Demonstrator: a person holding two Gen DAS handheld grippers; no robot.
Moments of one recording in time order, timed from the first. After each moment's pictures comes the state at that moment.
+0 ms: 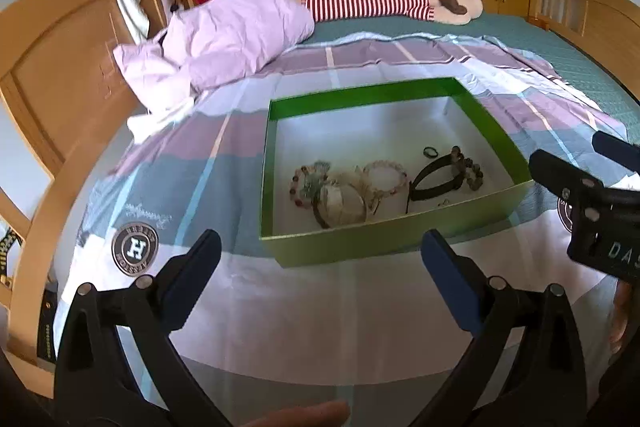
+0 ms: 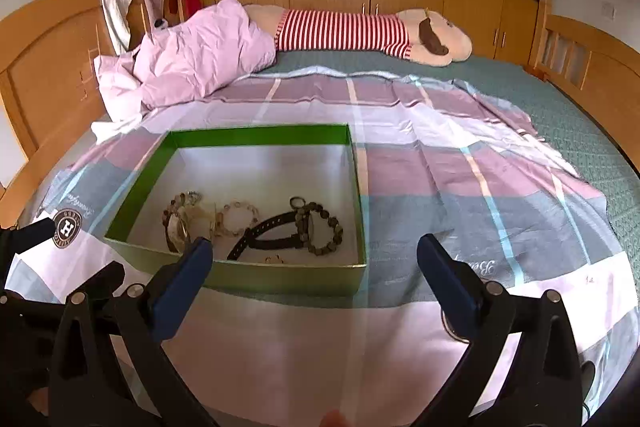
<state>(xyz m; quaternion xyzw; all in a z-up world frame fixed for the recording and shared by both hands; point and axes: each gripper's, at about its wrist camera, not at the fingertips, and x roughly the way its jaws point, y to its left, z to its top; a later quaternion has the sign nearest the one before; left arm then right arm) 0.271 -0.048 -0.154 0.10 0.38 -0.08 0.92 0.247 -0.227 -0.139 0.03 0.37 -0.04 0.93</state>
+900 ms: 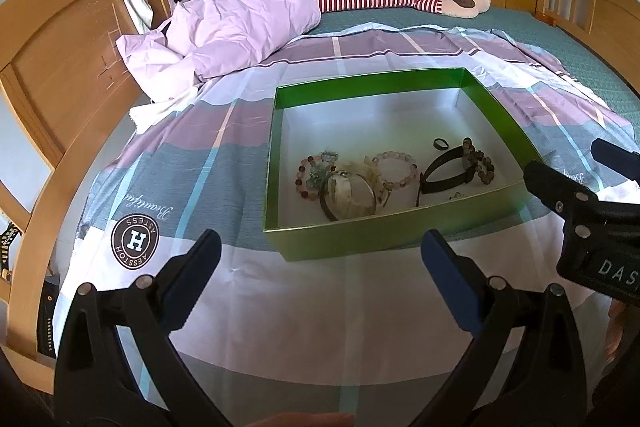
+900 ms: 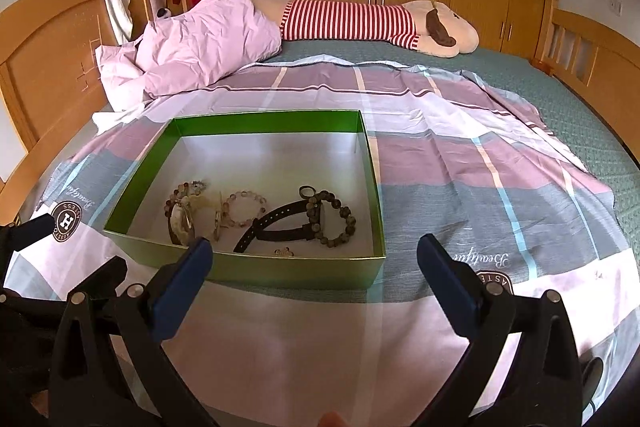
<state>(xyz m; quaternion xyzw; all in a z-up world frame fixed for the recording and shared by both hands) 0.274 -0.044 -0.161 0.10 0.39 -0.06 0.91 0.255 -0.220 -0.149 0.03 0.37 -0.03 0.93</state>
